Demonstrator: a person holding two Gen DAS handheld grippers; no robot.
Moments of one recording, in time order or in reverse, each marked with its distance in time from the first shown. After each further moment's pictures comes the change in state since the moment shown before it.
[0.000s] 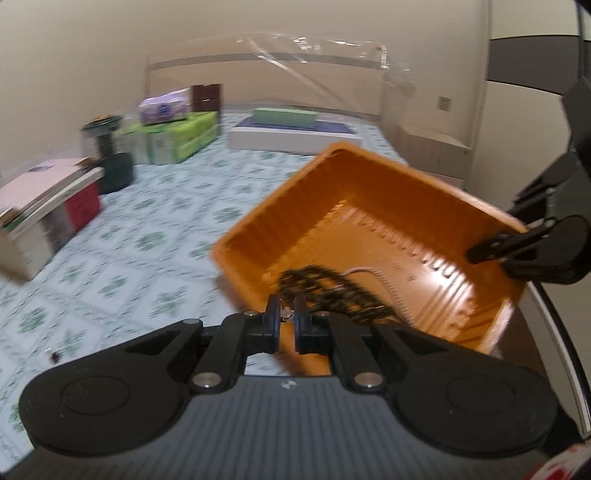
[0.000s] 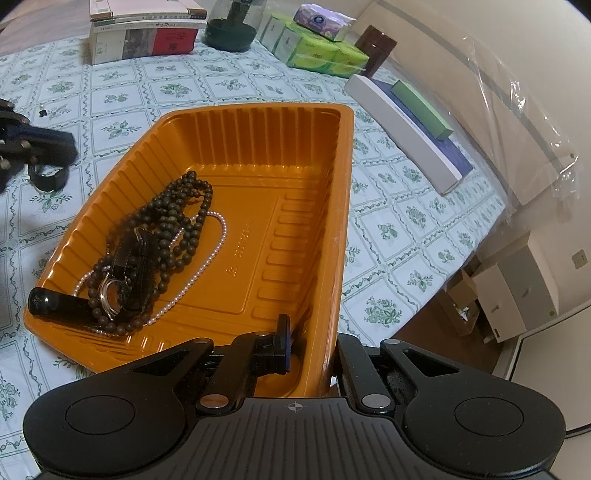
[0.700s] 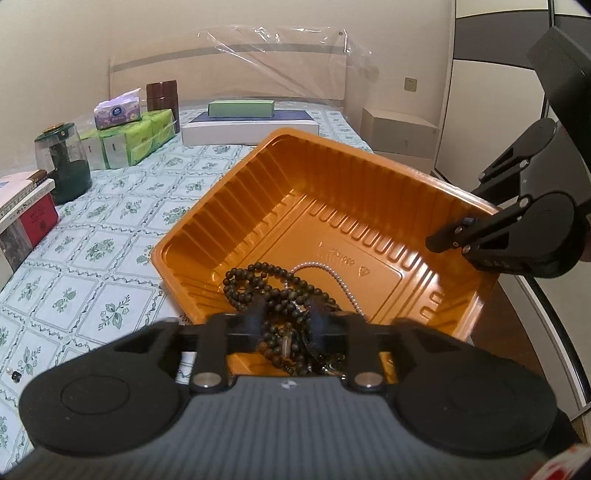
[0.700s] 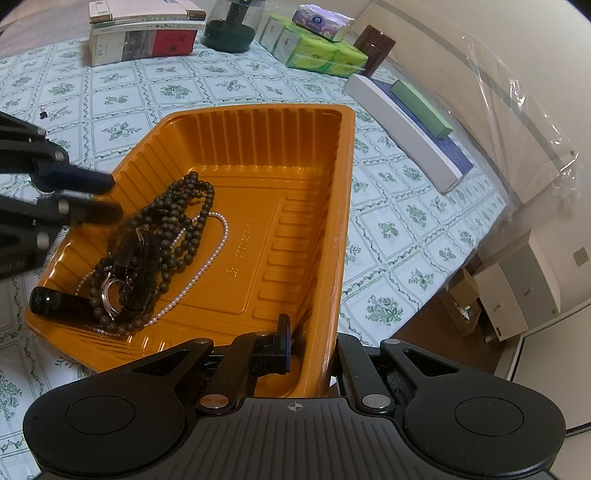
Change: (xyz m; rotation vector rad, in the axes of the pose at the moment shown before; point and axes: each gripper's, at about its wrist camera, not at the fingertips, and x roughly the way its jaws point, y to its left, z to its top) left arm 0.024 -0.030 -0.001 0.070 0.032 -0.063; right arm 0.000 0.000 -0.001 0.005 -0.001 0.004
